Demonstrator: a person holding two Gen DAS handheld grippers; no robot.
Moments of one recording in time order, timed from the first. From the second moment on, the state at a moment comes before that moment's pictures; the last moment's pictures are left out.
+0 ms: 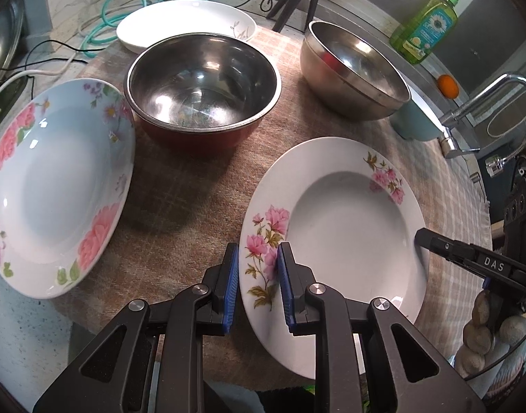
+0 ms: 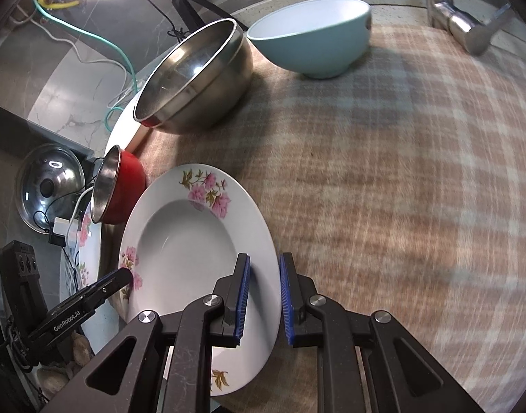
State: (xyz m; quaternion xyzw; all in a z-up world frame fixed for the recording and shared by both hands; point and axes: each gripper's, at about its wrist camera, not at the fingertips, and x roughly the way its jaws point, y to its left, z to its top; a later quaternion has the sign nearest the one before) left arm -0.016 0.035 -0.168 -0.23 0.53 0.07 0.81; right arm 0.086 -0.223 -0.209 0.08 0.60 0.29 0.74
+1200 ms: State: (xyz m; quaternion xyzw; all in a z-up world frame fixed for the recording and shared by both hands) left arm -0.029 0.045 -0.146 -0.20 0.52 0.06 0.83; right arm 0.060 -0.238 -0.180 0.07 0.56 0.26 0.79
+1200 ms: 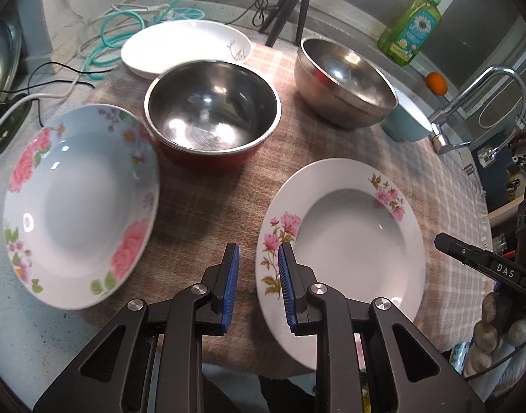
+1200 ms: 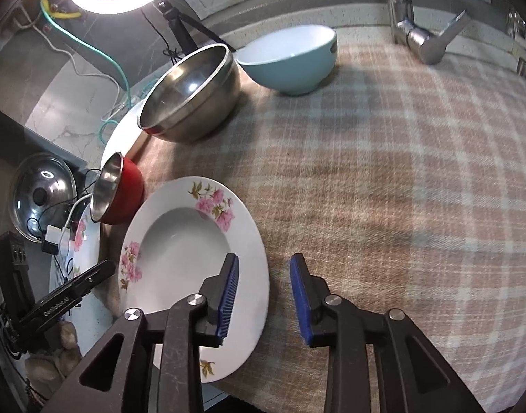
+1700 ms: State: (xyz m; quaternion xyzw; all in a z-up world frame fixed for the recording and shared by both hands) left arm -0.062 0.101 -0.113 -0.21 0.48 0.10 0.84; right arm 0.030 -0.184 -0.132 0.05 0.50 0.31 0.81
